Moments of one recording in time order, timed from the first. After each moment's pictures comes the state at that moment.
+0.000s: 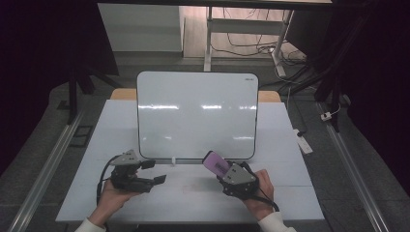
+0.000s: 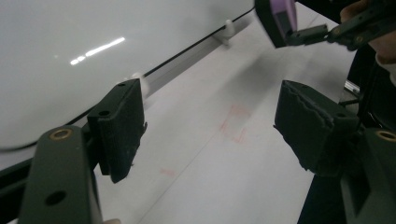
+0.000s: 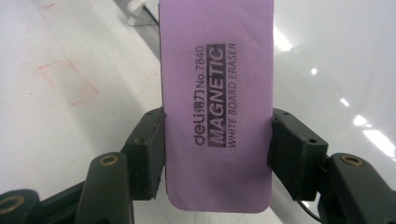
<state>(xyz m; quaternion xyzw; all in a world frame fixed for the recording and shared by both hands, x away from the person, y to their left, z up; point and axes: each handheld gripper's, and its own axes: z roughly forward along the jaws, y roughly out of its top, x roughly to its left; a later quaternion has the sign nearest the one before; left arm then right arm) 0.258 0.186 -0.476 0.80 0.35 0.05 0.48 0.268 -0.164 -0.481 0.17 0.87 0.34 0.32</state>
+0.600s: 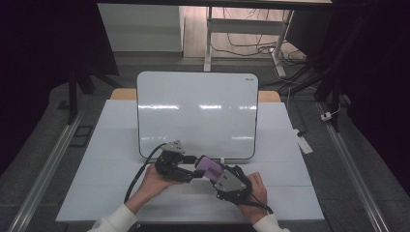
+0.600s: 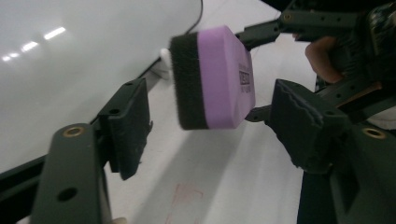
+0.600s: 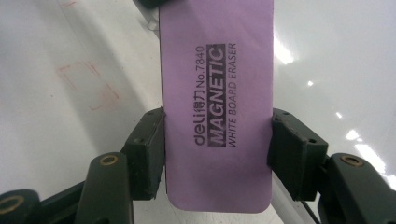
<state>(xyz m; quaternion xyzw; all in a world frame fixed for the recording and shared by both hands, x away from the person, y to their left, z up) 0.307 0.088 -0.472 0.84 0.29 -0.02 0.46 0.257 -0.146 -0.490 0.14 0.87 0.34 0.33</state>
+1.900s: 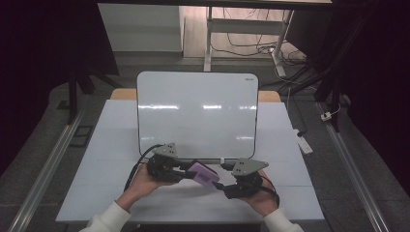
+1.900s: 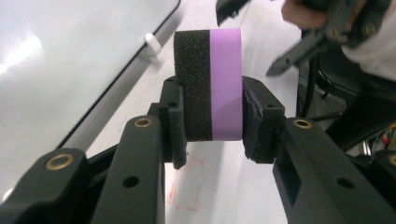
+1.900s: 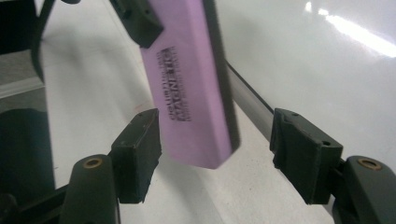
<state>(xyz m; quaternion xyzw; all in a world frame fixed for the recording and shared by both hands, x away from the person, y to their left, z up) 0.299 0.112 -0.466 0.86 0.23 -0.02 0.45 0.282 -0.177 -0.469 0.17 0.87 0.44 0.13</state>
